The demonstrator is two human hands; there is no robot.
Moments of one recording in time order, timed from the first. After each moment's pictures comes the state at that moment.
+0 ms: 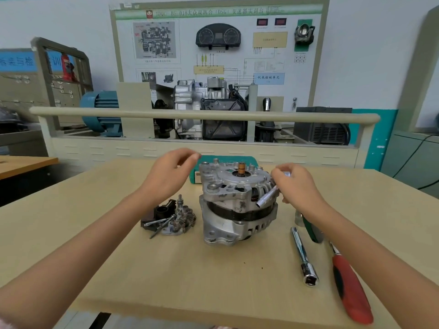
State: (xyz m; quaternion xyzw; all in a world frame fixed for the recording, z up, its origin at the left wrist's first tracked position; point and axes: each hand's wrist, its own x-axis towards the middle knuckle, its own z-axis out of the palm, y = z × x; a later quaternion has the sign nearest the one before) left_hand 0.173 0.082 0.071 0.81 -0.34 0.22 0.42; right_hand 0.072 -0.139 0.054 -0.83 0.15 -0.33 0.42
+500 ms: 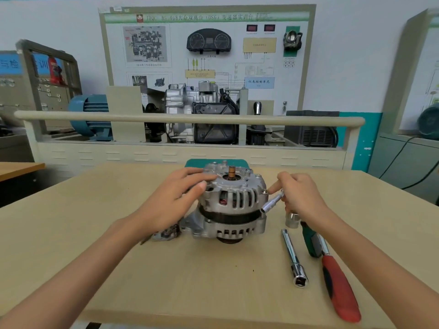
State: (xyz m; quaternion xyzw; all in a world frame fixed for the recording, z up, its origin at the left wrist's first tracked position) left_hand 0.146 0.084 0.050 0.81 -0.46 0.17 0.33; right_hand 0.049 -0.145 0.056 -0.79 0.19 -0.31 0.50
